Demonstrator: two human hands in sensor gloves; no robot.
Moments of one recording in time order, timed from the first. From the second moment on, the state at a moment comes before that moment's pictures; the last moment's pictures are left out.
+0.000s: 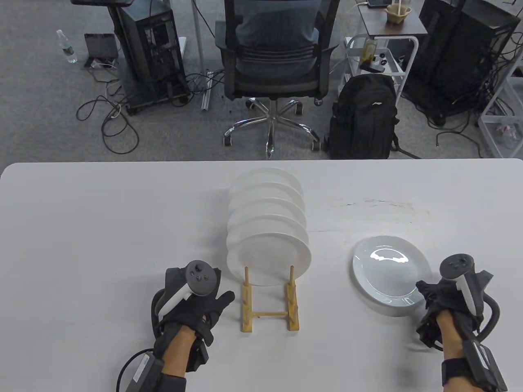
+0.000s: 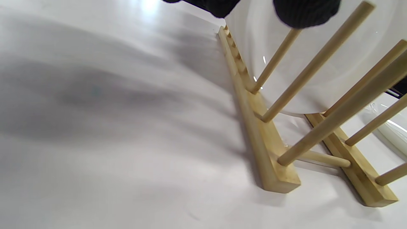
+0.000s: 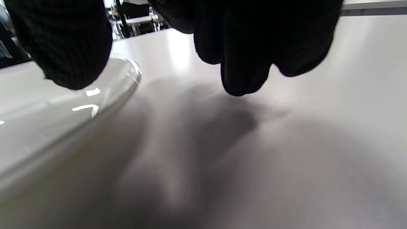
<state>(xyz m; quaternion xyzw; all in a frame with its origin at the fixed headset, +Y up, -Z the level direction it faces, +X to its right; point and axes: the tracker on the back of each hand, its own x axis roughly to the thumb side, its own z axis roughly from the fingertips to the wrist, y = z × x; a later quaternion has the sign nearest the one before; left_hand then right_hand) -0.169 -0.727 -0.300 -0.25 -0.03 0.18 0.95 0.391 -0.751 -0.324 -0.36 0.14 0.91 0.12</state>
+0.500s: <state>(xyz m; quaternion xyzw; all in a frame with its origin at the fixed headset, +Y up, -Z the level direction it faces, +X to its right) -0.169 -0.725 -0.299 -0.24 -0.03 0.18 0.95 0.411 -0.770 -0.322 -0.38 0.15 0.87 0.27</state>
